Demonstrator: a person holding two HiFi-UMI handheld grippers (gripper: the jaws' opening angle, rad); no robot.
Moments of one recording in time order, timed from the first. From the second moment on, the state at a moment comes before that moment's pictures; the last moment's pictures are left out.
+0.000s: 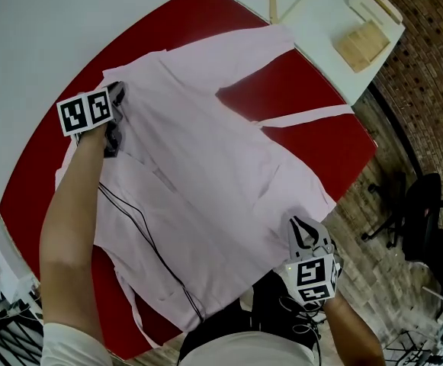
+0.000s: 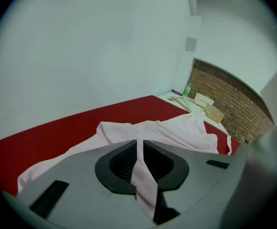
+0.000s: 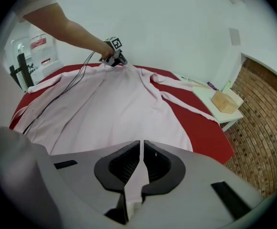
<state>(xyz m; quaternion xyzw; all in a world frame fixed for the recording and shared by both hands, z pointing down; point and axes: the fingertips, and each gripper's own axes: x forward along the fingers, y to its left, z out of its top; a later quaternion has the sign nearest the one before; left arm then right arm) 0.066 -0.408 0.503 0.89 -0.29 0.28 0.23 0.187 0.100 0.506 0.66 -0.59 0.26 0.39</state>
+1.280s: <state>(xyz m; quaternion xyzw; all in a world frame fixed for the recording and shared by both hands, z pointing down) -0.216 -0.294 0.510 0.77 -0.49 0.33 0.26 0.175 -0.261 0.486 0.45 -0.79 0.07 0.42</state>
